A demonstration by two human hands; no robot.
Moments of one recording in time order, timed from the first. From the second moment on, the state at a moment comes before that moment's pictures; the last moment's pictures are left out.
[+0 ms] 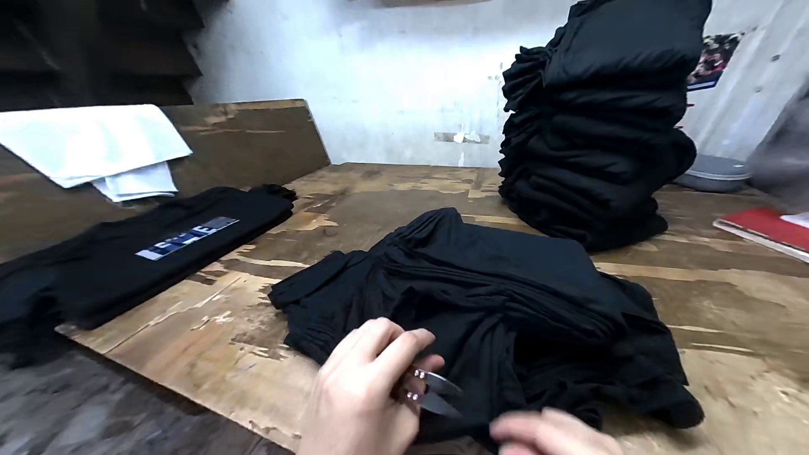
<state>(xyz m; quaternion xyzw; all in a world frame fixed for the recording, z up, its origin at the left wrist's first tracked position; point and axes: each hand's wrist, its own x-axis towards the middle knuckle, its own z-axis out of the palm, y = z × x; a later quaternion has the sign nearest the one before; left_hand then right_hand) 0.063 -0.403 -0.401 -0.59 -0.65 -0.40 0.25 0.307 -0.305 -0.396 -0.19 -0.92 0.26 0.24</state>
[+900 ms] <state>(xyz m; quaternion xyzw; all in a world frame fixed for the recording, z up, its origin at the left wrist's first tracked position) 0.116 -0.402 -0.407 -0.65 -0.62 -0.33 0.29 0.275 -0.311 -0.434 -0.21 -0.76 0.32 0.53</state>
